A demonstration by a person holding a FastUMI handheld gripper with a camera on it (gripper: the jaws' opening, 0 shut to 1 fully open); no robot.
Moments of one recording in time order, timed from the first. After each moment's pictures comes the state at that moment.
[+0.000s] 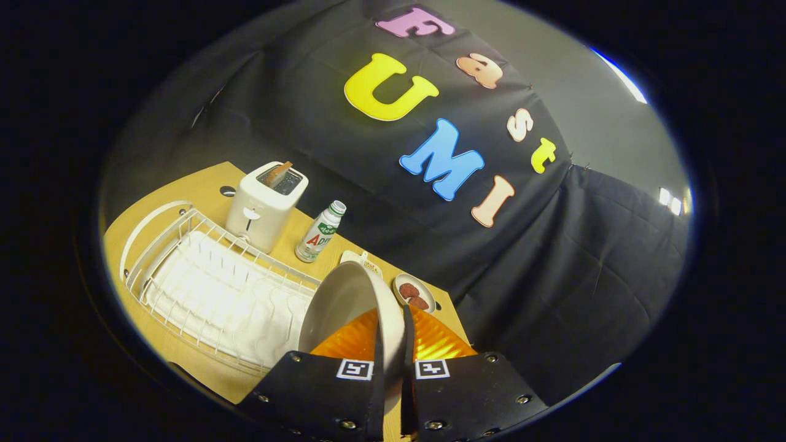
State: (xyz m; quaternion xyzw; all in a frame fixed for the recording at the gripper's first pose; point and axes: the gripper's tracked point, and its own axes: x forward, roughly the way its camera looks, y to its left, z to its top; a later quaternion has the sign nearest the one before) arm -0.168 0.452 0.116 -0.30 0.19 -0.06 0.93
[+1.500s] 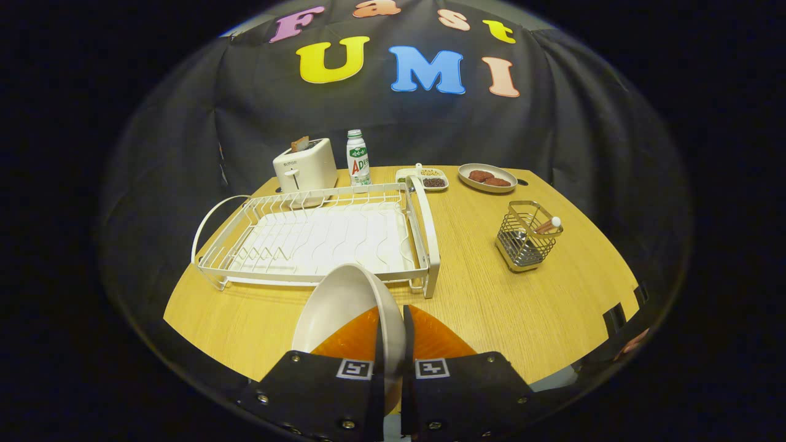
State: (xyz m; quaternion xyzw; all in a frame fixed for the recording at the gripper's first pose) arm -0.263 0.397 -0.063 0.04 0.33 0.08 0.94
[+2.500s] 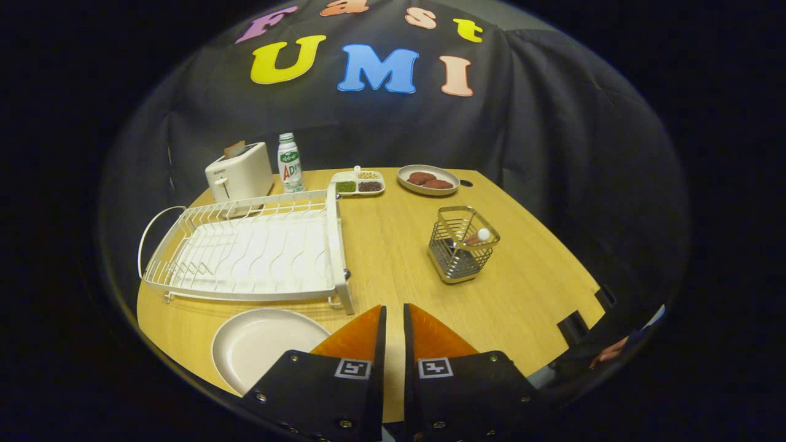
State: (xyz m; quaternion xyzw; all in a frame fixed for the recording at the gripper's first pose) arm -0.221 0.298 -0.049 0.00 0.31 -0.06 0.95
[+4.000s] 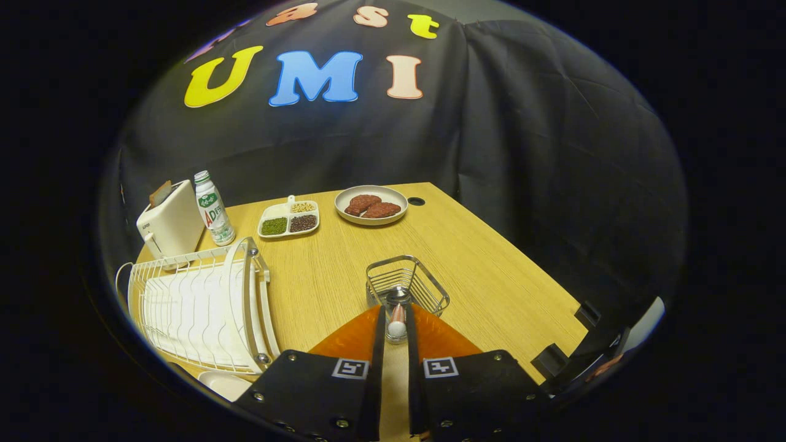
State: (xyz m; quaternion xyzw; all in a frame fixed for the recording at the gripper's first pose) arm -0.131 0.215 -0.044 0.03 0.30 -0.14 0.94
